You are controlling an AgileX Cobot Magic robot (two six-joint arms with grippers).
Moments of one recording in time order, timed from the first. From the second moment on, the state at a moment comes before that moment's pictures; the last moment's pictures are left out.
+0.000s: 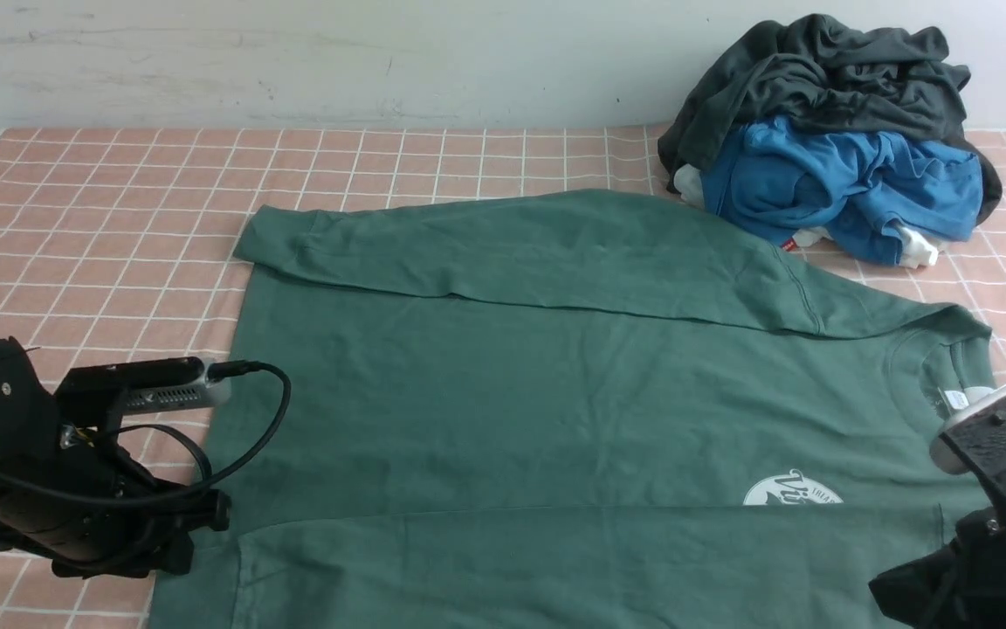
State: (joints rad) right arm 0.34 1.08 -0.50 0.21 0.62 -0.24; left arm -0.02 1.60 -0.72 -0.23 0.54 0.09
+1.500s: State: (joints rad) right arm 0.34 1.08 -0.50 0.16 0.61 -0.25; left arm 0.01 2.28 -1.91 -0.15 0.61 0.02
